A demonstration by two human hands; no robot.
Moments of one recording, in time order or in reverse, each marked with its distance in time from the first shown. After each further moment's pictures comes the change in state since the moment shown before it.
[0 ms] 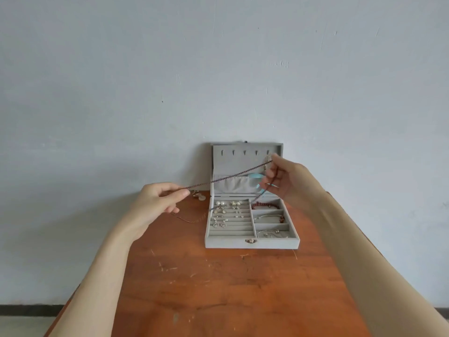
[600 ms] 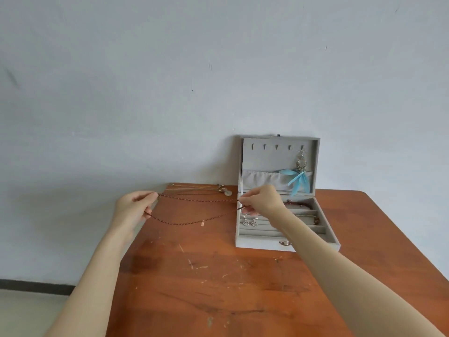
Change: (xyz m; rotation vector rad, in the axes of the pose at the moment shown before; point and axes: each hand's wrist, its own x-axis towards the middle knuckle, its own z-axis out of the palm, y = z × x) left_hand 0.026 -0.090 -0.074 -0.122 0.422 -0.188; right_hand 0.057 0.098 0.067 -0.701 0.109 0.127
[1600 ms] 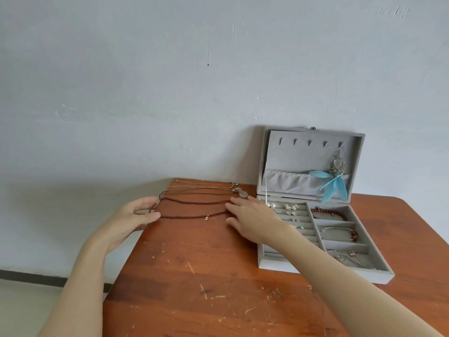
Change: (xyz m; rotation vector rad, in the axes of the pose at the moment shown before) left_hand 0.068 -0.062 -0.022 0.150 -0.424 -0.156; right_hand 0.051 0.019 0.063 -1.226 -0.250 -0.492
